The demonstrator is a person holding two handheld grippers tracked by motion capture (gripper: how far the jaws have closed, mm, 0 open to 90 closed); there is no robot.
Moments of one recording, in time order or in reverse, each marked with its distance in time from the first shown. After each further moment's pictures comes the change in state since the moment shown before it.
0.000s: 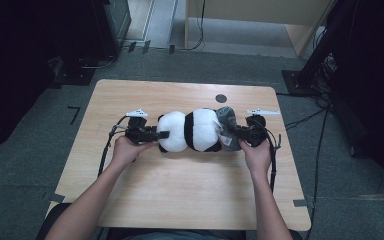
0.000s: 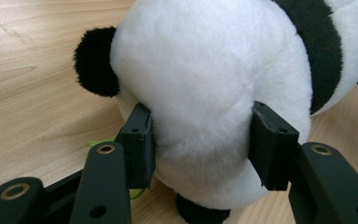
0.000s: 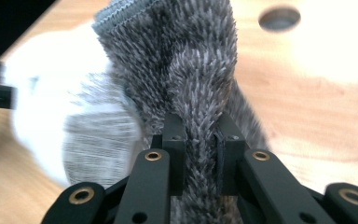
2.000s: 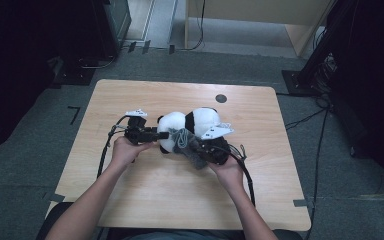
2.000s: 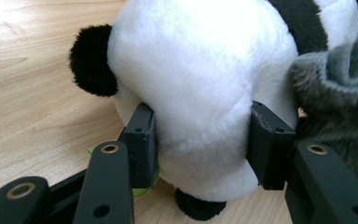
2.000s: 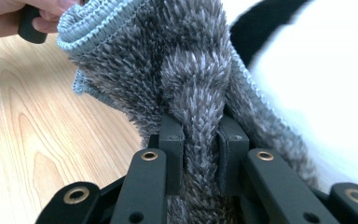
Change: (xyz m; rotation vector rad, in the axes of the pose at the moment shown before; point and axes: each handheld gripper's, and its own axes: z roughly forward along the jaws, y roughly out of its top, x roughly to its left) left arm -0.003 0.002 -0.004 0.020 -0.021 -0.030; right arm 0.101 -0.041 0.038 0.043 0.167 -0.459
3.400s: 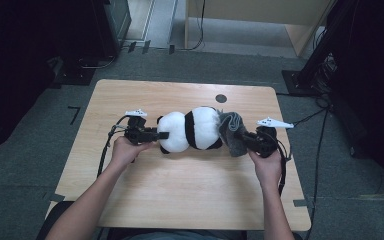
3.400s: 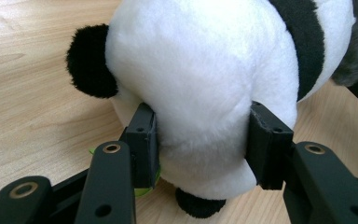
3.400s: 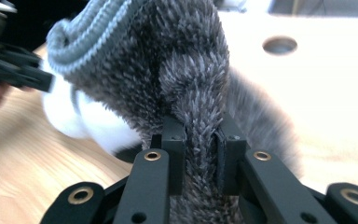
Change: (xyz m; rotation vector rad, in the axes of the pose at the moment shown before) left arm 0.002 0.000 0.000 0.006 -0.009 -0.010; right arm -0.082 -0.030 -0.091 -0.148 -0.148 0.351
